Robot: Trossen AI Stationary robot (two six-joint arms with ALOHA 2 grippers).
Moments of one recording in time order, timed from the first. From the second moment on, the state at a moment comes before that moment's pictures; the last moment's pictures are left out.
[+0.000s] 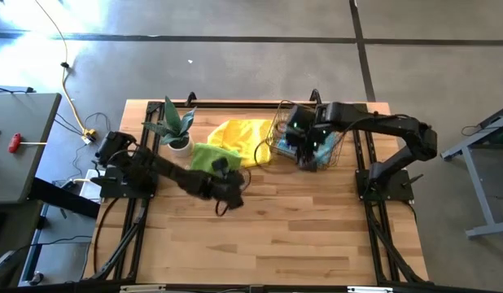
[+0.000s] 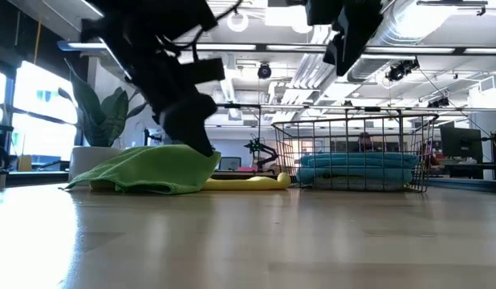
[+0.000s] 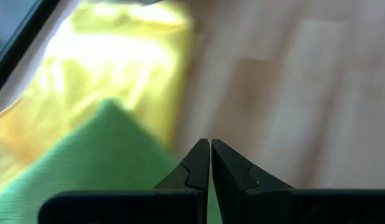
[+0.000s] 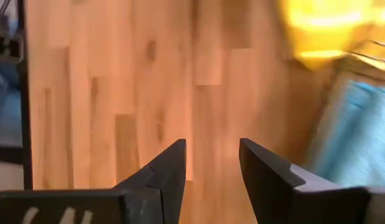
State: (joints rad) left arm -0.12 1.73 0.93 -0.26 -0.64 -0.36; right arm -0.24 1.51 1.42 -1.17 -0.30 -0.13
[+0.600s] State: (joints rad) left arm 0.05 1.81 0.90 -0.41 -0.43 -0.57; right arm 0.22 1.51 1.42 -0.93 -0.03 -0.07
